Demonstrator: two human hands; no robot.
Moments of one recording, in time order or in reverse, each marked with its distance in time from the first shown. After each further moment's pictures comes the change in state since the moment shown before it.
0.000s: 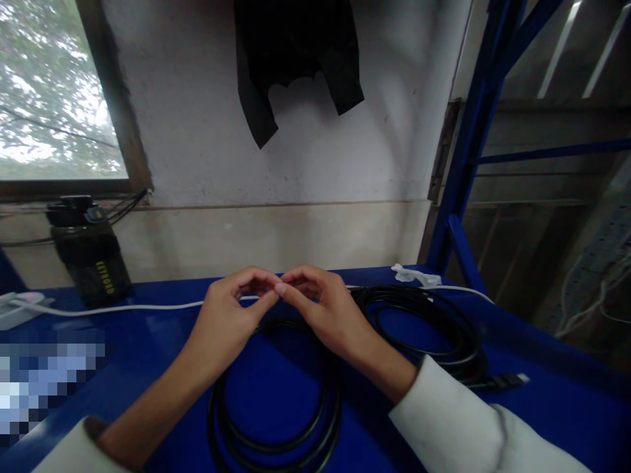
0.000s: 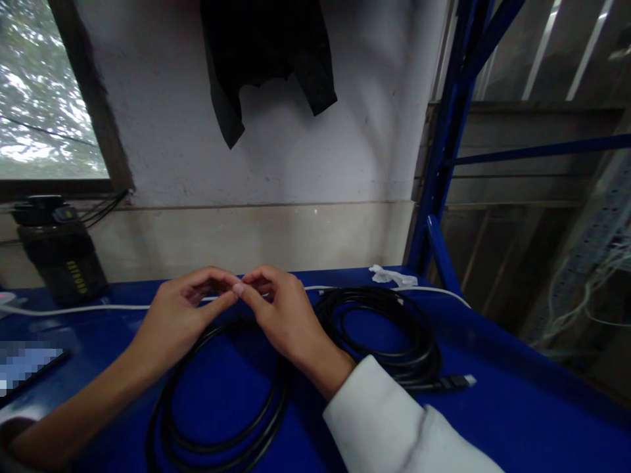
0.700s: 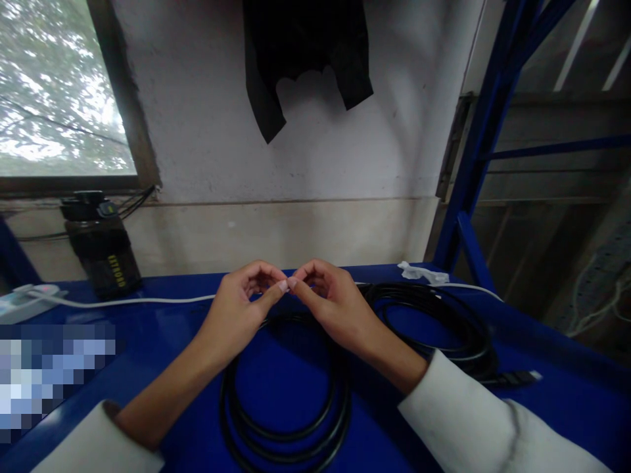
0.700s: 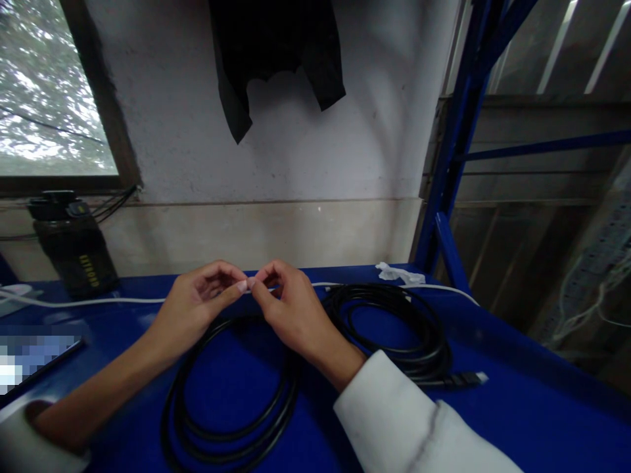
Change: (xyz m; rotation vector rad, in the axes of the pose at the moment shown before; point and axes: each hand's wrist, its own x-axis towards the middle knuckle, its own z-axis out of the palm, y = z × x) left_hand 0.001 -0.003 -0.002 -0.089 -0.057 -0.054; right_hand 0.000 0.001 0.000 -0.062 0.029 0.007
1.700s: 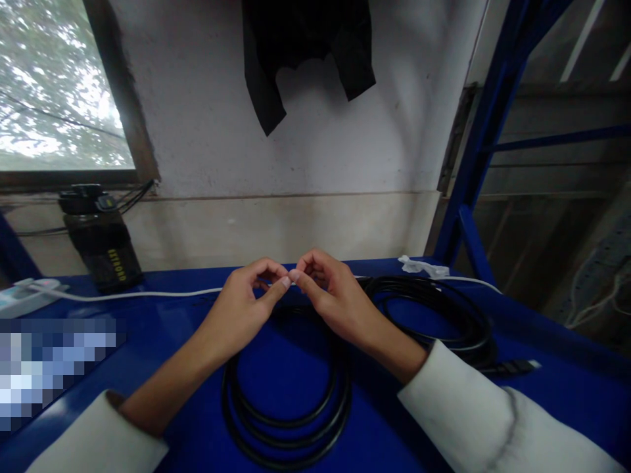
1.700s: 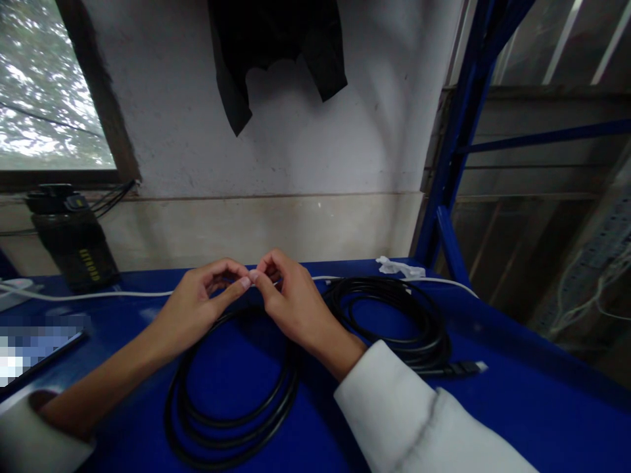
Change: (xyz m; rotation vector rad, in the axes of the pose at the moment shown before) left_hand -0.002 0.004 0.001 0.160 -0.092 0.038; right_hand -0.001 -0.001 -0.002 -0.064 -0.010 -0.110
